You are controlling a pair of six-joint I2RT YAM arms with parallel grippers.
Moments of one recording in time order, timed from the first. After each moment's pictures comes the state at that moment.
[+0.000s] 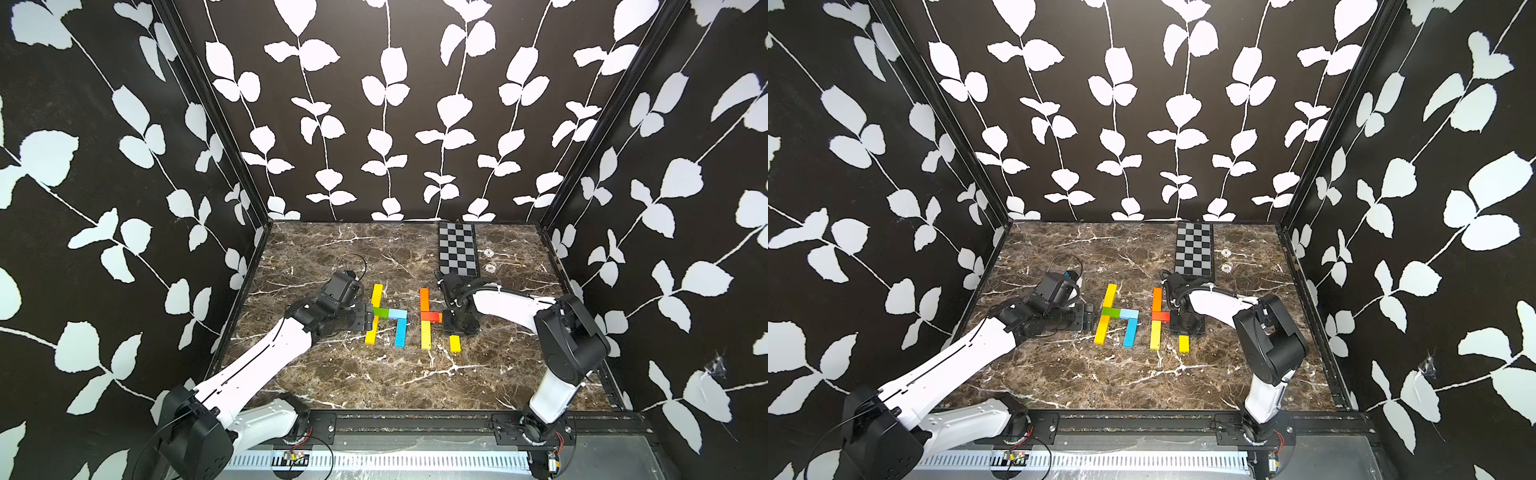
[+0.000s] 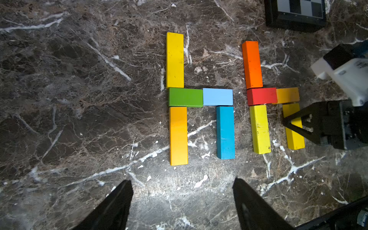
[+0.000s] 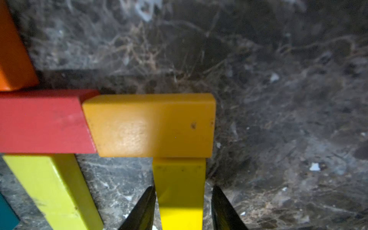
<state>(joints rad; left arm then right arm) -0.61 1.13 0.89 -0.75 -0.02 -0.47 0.59 1.76 1.07 -0.81 -0.01 0.63</state>
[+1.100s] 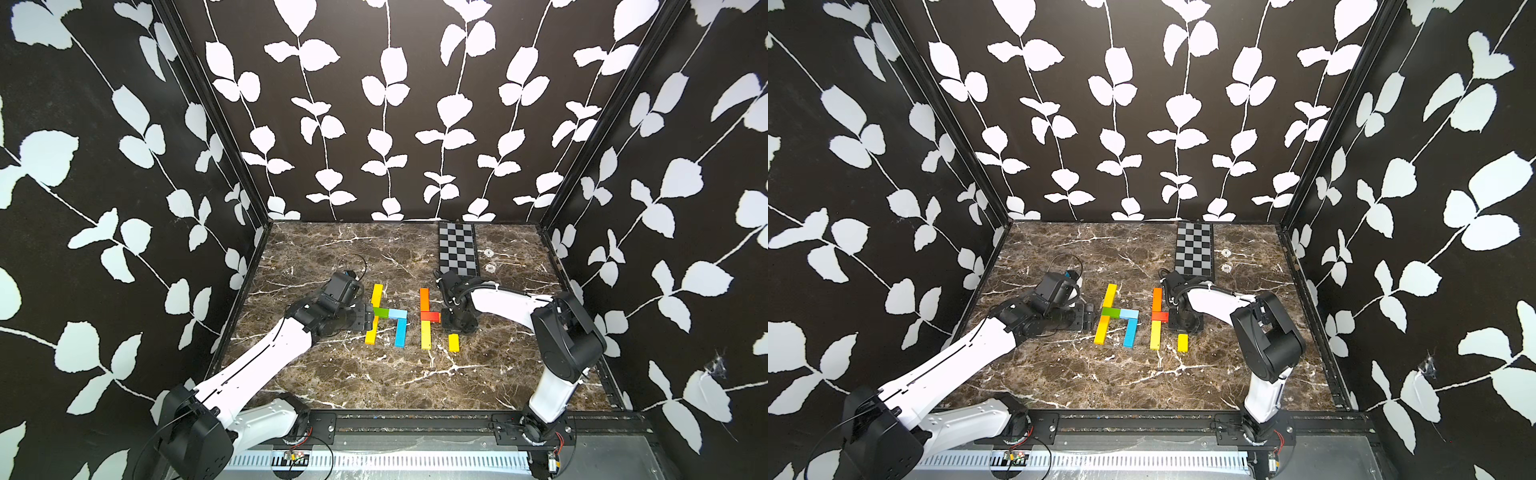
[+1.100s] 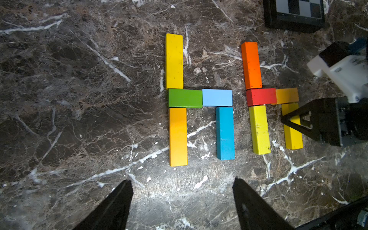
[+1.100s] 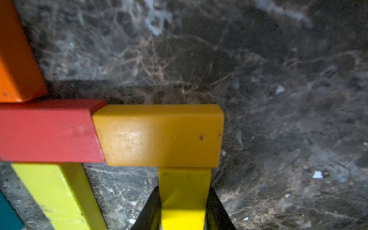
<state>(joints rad) -0.61 1.13 0.89 -0.74 -0.02 -0.47 0.59 1.78 1.09 -0.82 -0.01 0.63</state>
